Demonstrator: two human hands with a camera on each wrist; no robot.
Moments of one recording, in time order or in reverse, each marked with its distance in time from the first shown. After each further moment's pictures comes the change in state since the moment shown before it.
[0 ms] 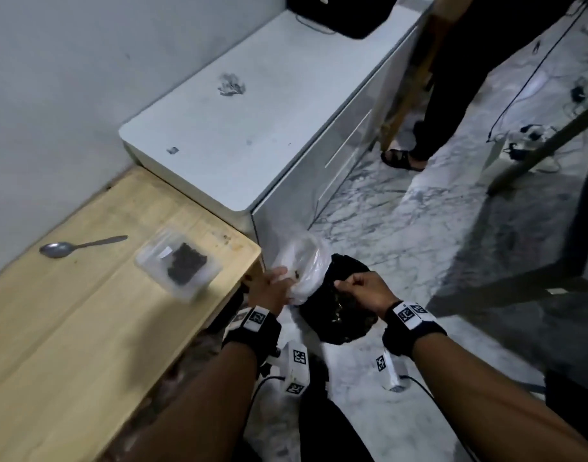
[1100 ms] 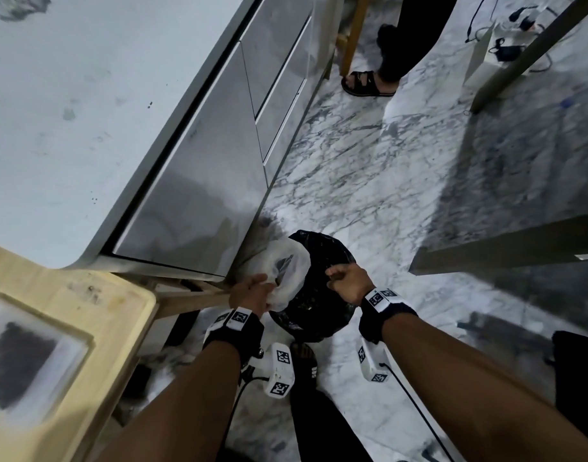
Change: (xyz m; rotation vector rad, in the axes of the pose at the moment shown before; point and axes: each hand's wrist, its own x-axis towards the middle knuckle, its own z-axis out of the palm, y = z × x) left_hand 0.195 -0.093 0.115 0.032 0.021 -0.362; right_hand 0.173 0.134 -0.032 -0.140 0.012 0.306
